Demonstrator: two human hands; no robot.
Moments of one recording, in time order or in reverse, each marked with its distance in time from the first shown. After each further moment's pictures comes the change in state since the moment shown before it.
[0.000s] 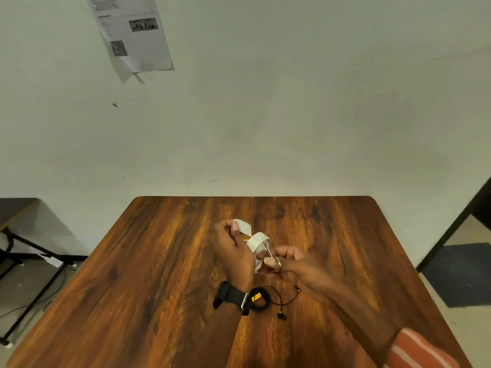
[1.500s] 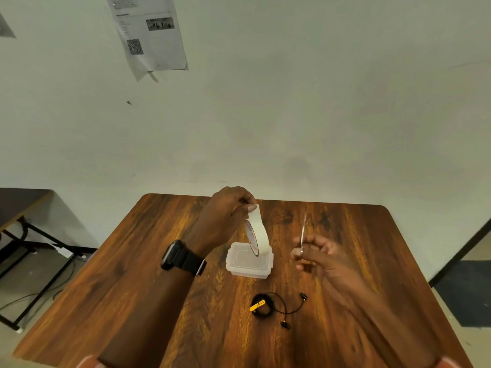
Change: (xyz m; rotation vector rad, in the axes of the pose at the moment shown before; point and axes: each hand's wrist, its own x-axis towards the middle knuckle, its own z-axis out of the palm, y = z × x) left_hand 0.080 0.087 -0.042 0.563 -0.721 0.539; right_hand -0.012 -0.033 -0.016 0.074 0.345 -0.114
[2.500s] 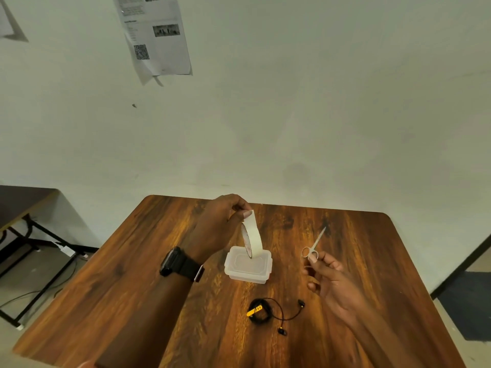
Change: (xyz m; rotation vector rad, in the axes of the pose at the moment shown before) left_hand -0.002 -0.007 0.009 -0.024 0.048 -0.082; right_hand 0.010 0.039 -0.035 0.195 0.060 0.090
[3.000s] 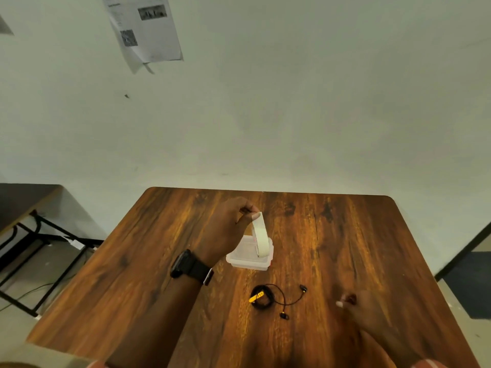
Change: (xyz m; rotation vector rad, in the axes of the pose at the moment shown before) left_hand -0.008 -0.009 0.043 -0.014 0.004 0.034; right_hand 0.006 0.092 -0.148 -1.279 0.267 0.077
